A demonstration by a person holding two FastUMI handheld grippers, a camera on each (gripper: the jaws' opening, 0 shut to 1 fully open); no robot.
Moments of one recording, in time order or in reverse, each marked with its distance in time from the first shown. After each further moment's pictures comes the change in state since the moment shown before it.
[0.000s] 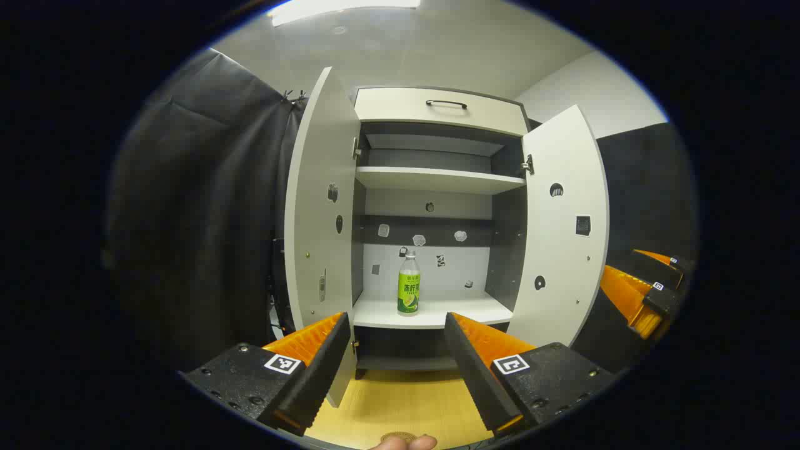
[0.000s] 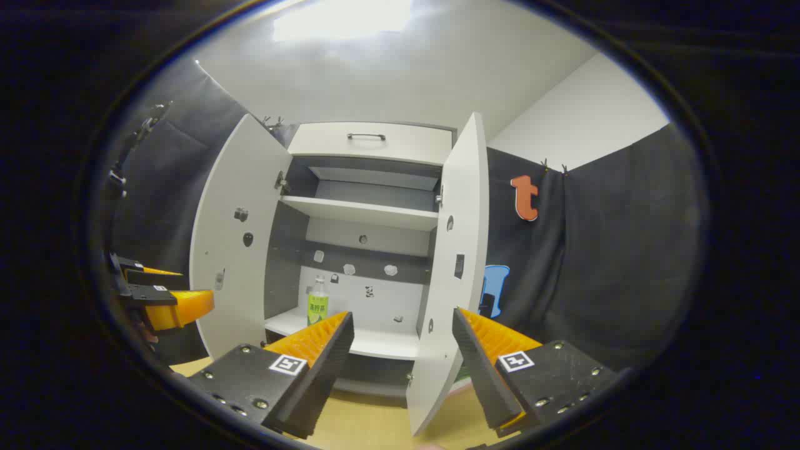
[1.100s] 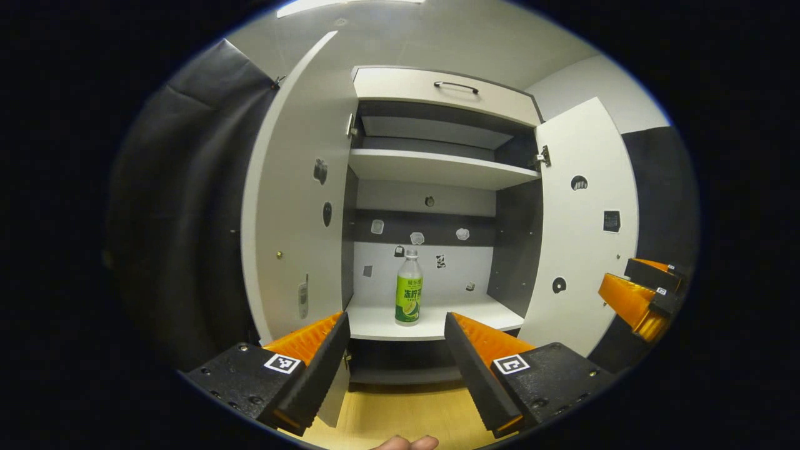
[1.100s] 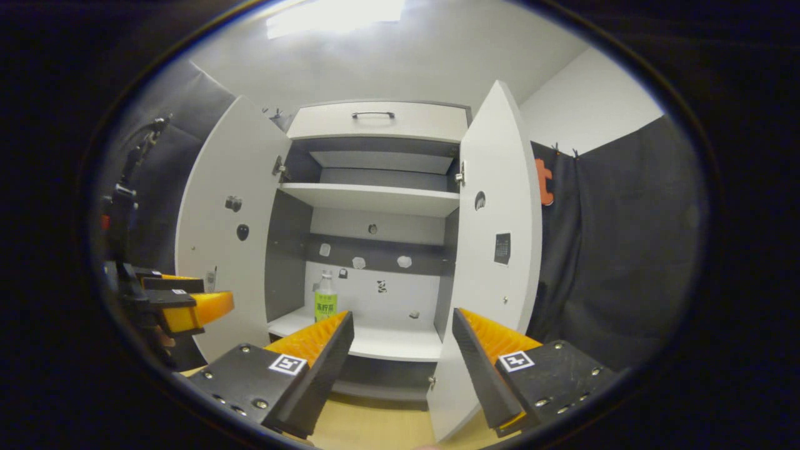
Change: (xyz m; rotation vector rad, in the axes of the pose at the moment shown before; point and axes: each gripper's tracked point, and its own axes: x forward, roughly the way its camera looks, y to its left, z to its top) left arm 0.093 0.015 -0.023 -0.002 0.009 -0.080; right arm 0.065 0.034 -0.038 0.054 0.049 0.017
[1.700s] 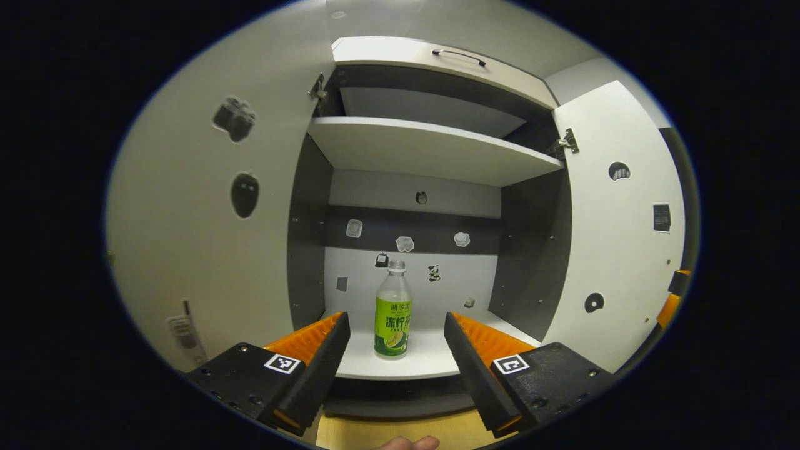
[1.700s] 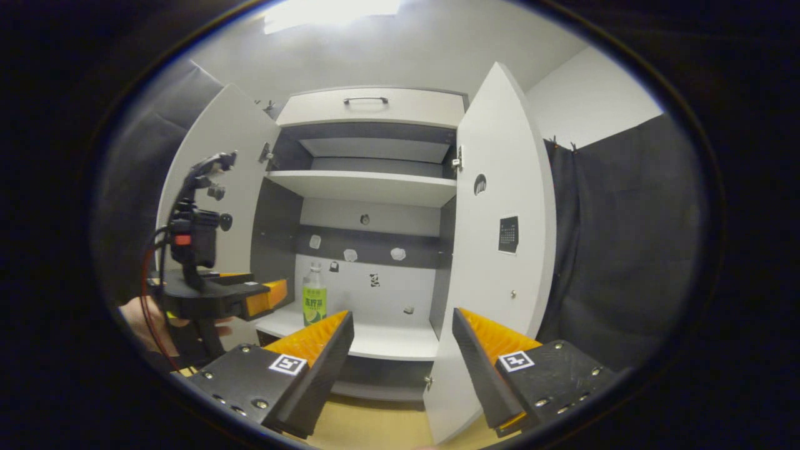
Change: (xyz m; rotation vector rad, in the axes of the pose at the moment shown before) left arm 0.153 -0.012 -0.005 -0.018 -0.041 -0.039; right arm 0.028 -0.005 -0.018 -0.015 0.028 -0.022
